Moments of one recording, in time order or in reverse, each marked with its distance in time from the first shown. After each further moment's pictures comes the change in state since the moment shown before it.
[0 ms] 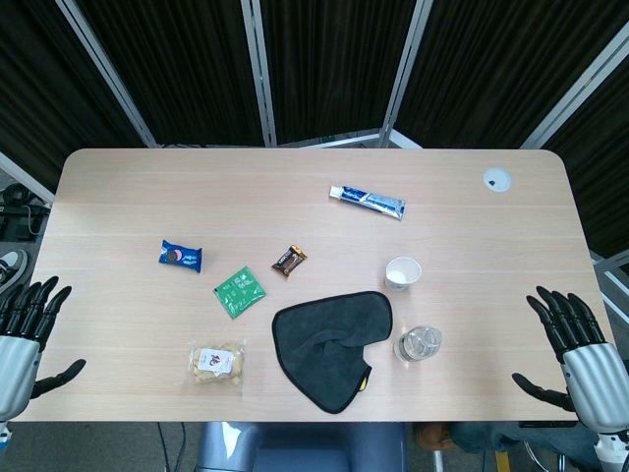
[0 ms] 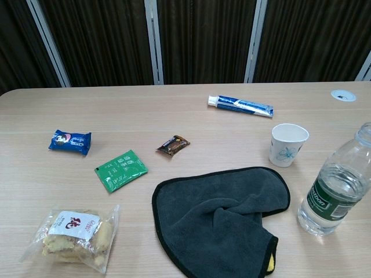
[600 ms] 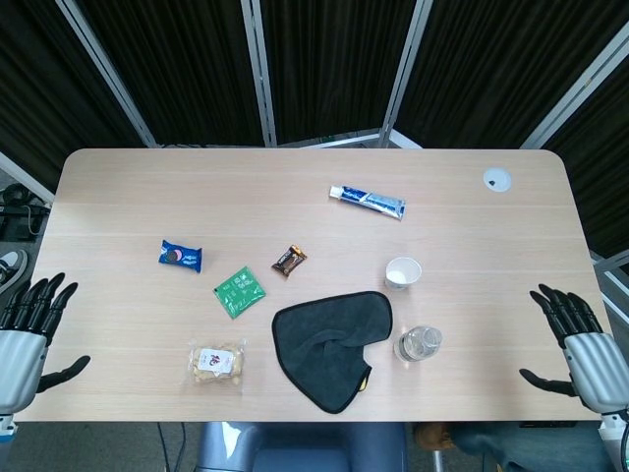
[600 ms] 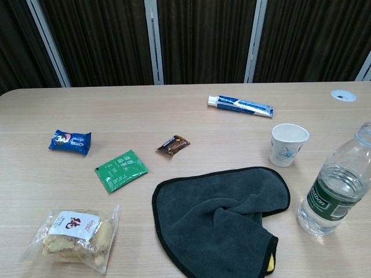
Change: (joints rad) left arm -0.023 -0.009 -0.016 -0.003 -0.035 -0.043 0.009; right arm 0.069 0.005 0.002 0.113 0.123 -0.197 0.176
